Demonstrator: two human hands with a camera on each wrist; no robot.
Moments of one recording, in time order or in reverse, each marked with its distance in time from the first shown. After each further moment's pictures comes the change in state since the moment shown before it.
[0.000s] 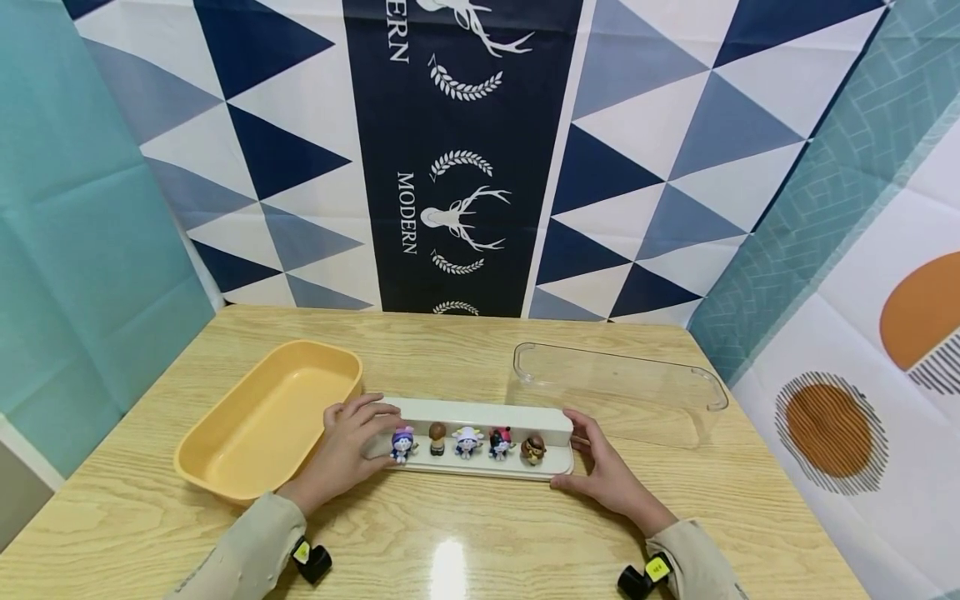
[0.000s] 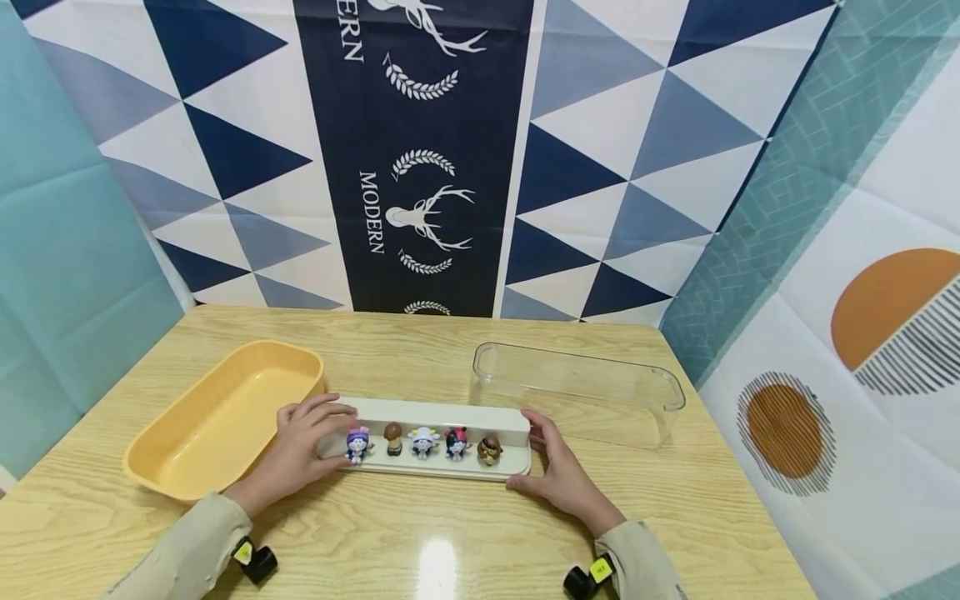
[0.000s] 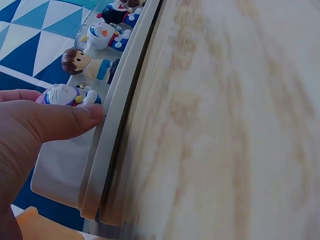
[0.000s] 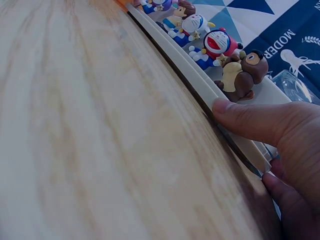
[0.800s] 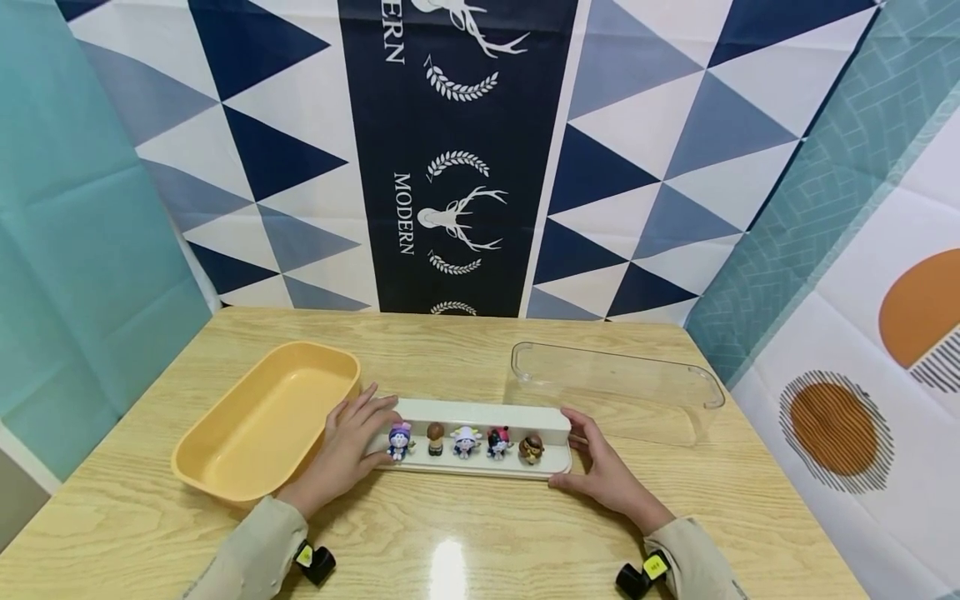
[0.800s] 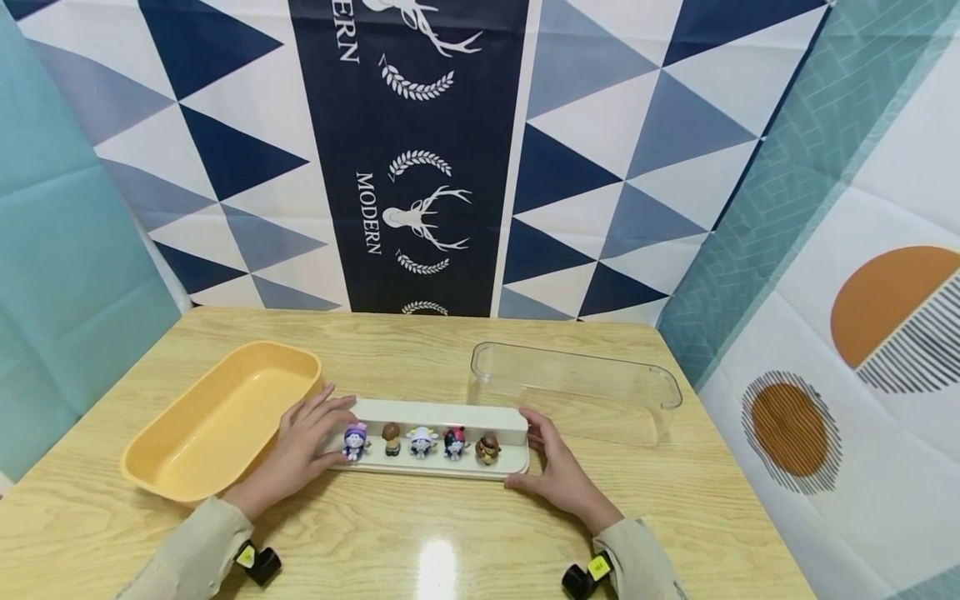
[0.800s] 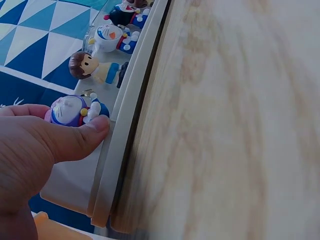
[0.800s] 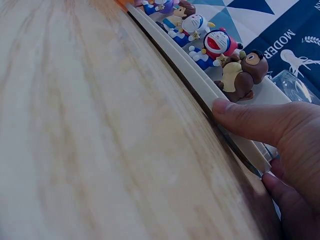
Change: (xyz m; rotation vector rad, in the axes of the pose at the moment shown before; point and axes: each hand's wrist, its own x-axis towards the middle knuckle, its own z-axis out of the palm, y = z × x) left_hand -0.001 0.003 0.002 -0.041 -0.085 -0.111; right_hand 0.000 0.002 0.000 0.015 -0.002 -0.004
